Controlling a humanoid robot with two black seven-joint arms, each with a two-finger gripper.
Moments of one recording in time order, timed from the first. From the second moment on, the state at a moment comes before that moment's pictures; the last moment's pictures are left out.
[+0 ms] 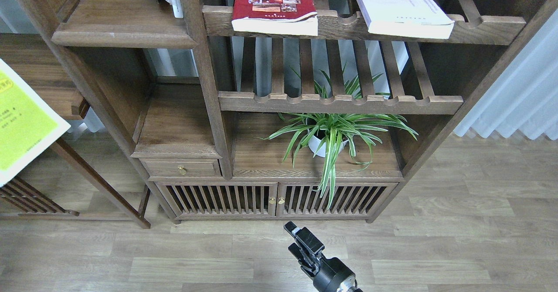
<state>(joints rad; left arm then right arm) 0.06 0.63 -1.96 -1.37 0.05 -0.49 0.49 -0.01 0.00 0.62 0.84 0.33 0.58 0.04</state>
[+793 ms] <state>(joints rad) -0.68 0.79 -1.53 -1.15 0.24 -0.49 0.49 -0.01 0.01 0.63 0.83 0.34 0.58 0.04</state>
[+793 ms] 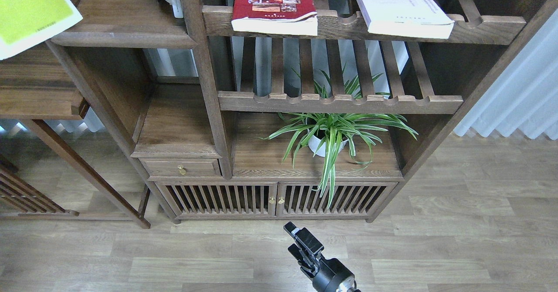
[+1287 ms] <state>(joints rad) -0.94 0.76 -1.37 -1.09 0.36 -0.49 0.49 -0.01 0.02 0.62 0.83 0.34 0.58 0.04</state>
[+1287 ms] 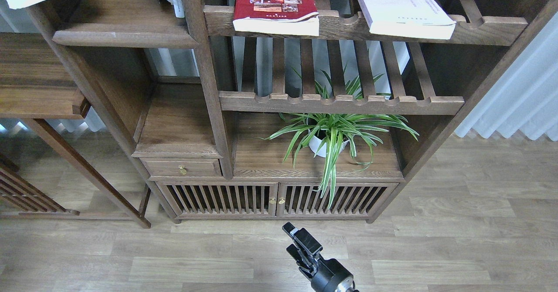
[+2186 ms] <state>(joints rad) -1.07 0.65 -1.37 -0.90 0.52 -0.49 0.49 -0.01 0.01 0.63 0.83 0.34 0.58 0.04</state>
